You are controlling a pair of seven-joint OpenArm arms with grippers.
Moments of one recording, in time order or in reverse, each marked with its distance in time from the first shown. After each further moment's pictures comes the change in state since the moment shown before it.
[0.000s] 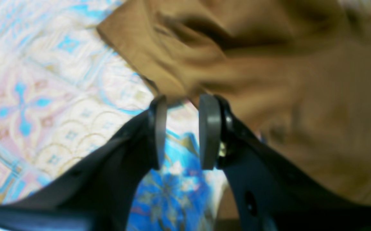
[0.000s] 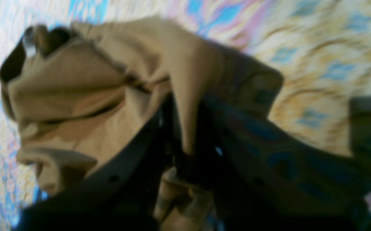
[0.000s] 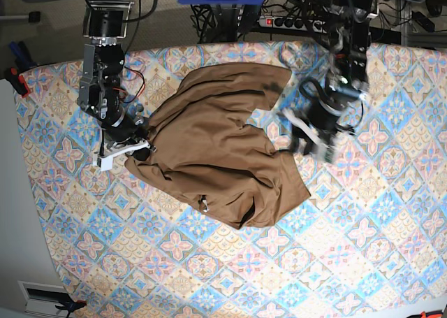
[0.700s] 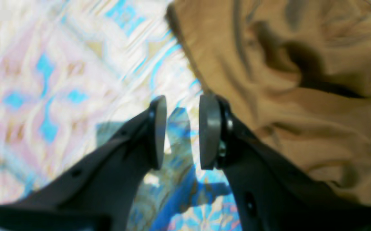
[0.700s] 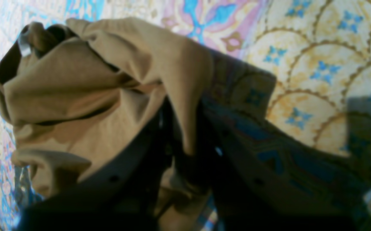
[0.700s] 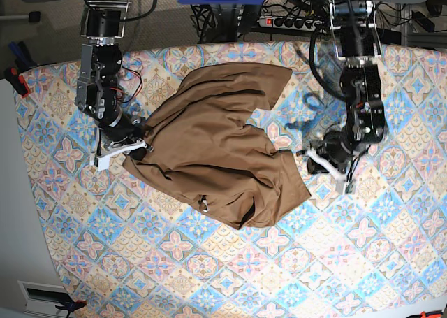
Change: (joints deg) left arm -17.4 1.1 -8.1 -20.9 -4.2 -6.8 13.2; right arm 0.0 0.9 0.0 -0.1 -0.1 -0.1 0.0
